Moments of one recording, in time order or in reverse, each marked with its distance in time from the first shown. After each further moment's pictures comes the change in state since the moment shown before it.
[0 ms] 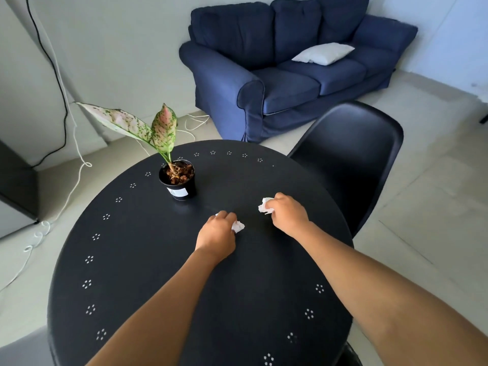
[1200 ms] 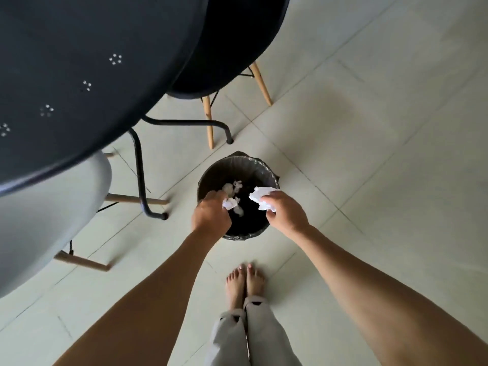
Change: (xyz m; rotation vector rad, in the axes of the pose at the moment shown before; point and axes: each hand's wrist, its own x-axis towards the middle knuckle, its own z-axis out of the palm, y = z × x) left_hand -0.273 0.181 0.352 -0.118 -0.285 -0.246; right_hand -0.395 0.237 0.302 0.404 -0.251 0.231
